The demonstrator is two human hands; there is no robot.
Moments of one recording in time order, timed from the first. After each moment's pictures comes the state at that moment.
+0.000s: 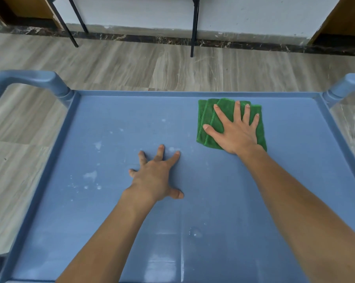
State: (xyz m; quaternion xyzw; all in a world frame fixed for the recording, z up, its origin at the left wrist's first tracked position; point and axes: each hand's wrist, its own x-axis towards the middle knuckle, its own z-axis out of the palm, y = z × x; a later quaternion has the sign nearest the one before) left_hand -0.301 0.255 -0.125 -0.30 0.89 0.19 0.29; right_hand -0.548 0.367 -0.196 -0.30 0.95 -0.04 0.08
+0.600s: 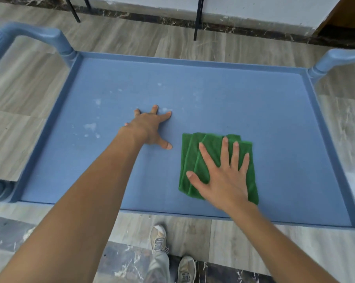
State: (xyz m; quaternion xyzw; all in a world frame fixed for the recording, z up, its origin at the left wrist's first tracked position) left_hand -0.300 0.252 -0.127 -0.28 0.90 0.15 0.29; right_hand -0.341 0.521 -0.187 -0.37 0.92 -0.03 0.08
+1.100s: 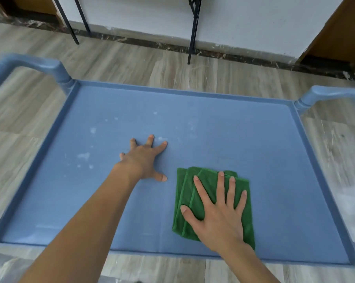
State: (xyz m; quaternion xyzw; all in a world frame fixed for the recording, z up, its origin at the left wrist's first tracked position) left_hand -0.299 0.250 -0.133 -0.28 0.90 0.16 0.30; right_hand -0.331 0.520 -0.184 -0.33 0.94 -0.04 0.09
